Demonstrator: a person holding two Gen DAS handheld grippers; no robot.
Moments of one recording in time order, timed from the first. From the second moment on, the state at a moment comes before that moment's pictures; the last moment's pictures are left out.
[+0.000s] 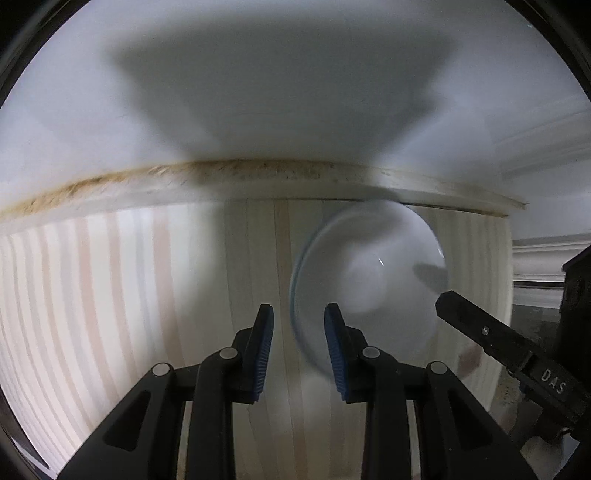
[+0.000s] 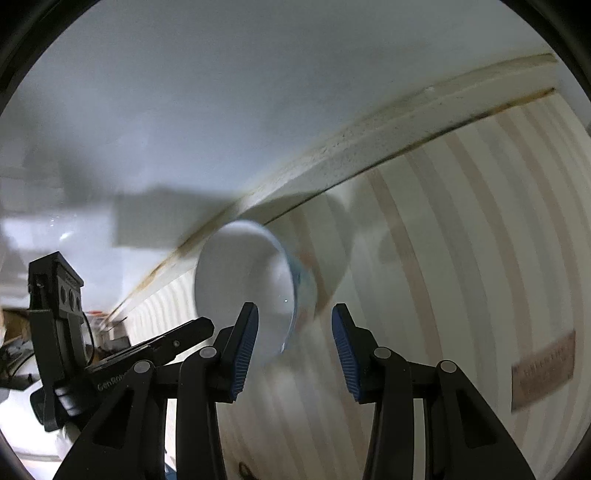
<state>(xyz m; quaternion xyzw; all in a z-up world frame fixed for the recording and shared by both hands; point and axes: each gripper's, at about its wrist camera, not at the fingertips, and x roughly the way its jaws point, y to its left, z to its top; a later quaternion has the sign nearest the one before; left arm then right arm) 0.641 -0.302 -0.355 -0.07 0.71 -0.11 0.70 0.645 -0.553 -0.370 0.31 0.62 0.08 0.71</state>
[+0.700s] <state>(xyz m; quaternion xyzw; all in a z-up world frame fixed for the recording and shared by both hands) 0.622 -0.329 -0.343 0.00 0.68 -0.12 0.72 0.666 -0.530 -0.384 0.24 0.65 0.07 0.71</state>
